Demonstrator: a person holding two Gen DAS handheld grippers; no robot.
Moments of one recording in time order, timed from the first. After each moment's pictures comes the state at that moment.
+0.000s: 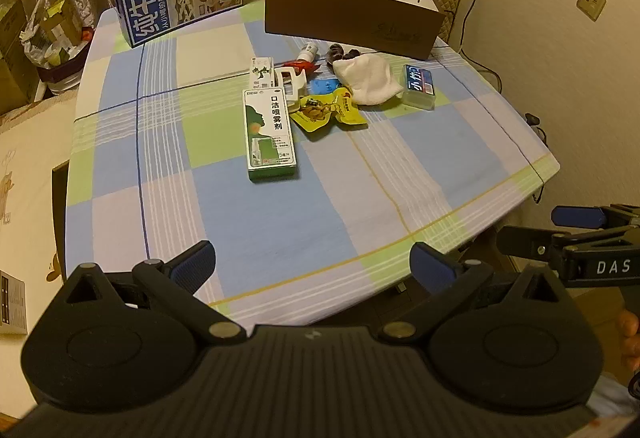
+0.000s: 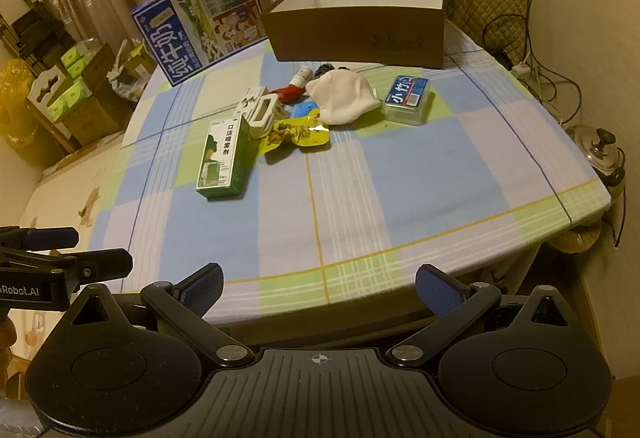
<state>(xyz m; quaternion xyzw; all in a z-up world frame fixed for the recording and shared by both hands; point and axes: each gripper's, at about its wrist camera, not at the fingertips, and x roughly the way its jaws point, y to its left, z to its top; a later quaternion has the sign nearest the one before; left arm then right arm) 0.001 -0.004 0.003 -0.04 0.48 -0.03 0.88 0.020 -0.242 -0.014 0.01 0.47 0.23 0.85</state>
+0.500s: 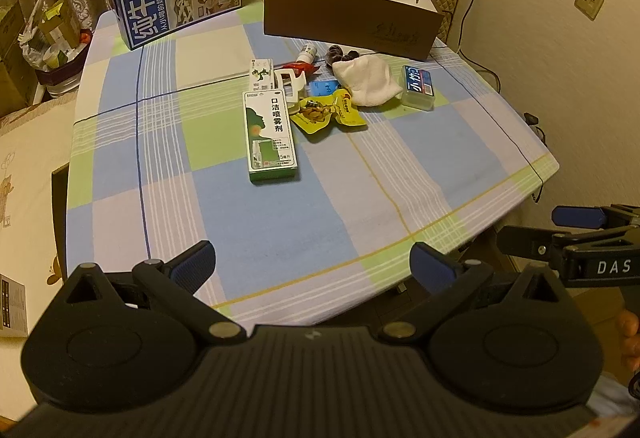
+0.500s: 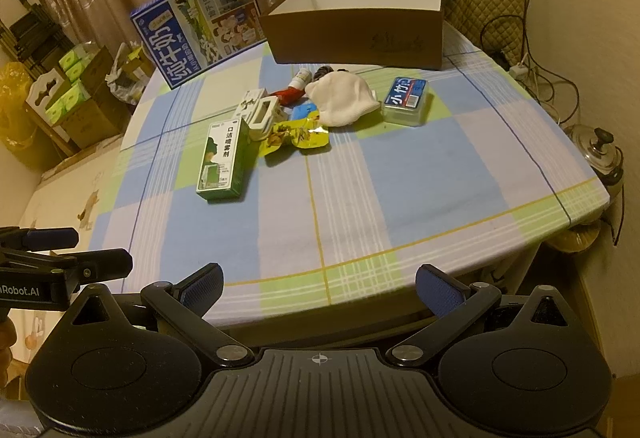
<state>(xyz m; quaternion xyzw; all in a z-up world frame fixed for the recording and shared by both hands) 0.002 -0.004 0.004 -0.03 0.48 -0.03 0.88 0.019 -0.242 -0.012 0.01 0.47 0.23 0.85</state>
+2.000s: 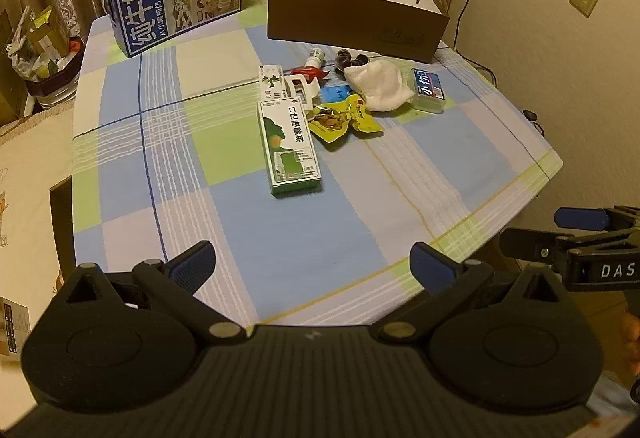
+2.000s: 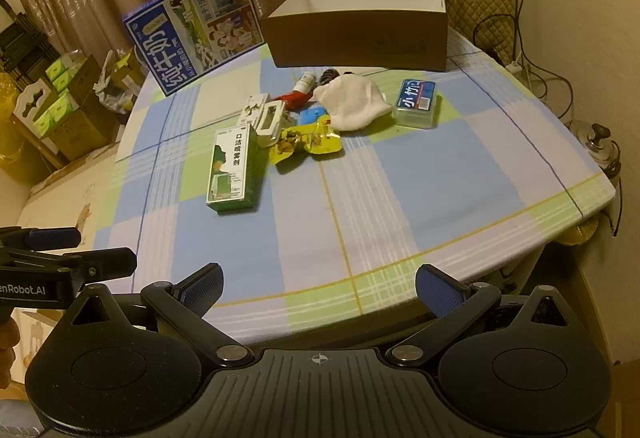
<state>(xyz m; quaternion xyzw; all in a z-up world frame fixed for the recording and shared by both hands) 0.020 0.034 -0.001 -0.02 0.48 -0.06 0.88 0.014 -0.204 -0.013 0.01 0.47 0.21 0.86</state>
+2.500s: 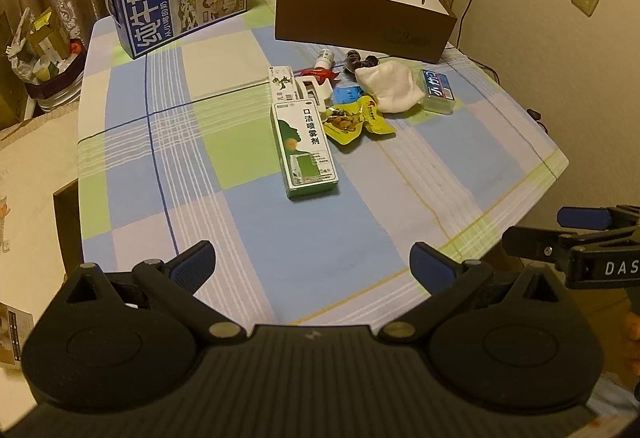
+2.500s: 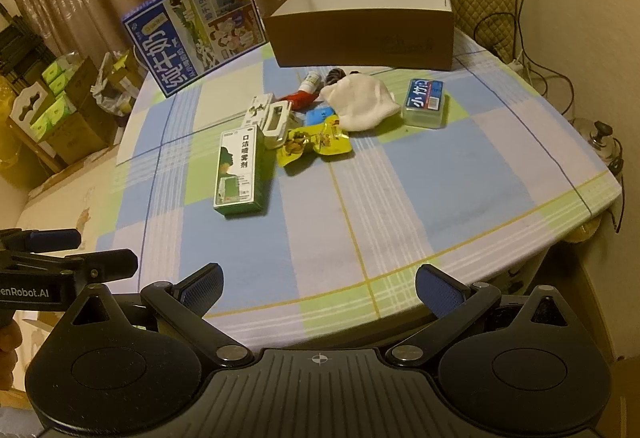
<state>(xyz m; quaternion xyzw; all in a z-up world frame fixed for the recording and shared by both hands) 0.027 0.056 -0.006 -0.02 0.47 -0.07 0.88 0.015 -0.185 -0.016 0.02 0.47 0.20 0.86</state>
